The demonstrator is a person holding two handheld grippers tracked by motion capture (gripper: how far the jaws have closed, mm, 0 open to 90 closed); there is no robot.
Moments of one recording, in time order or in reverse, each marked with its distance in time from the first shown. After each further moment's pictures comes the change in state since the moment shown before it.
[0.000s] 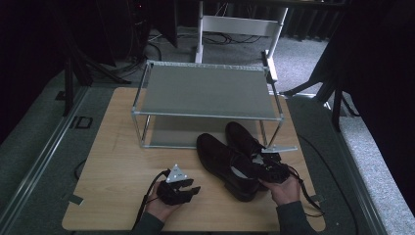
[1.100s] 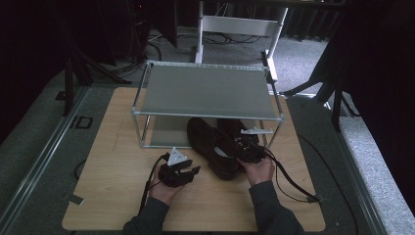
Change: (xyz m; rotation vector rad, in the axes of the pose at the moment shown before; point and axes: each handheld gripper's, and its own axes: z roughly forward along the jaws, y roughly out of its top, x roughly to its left) left arm 0.017 0.044 0.003 -0.089 0.130 -0.040; right arm 0.026 0.053 0.052 -0.092 -0.087 0.055
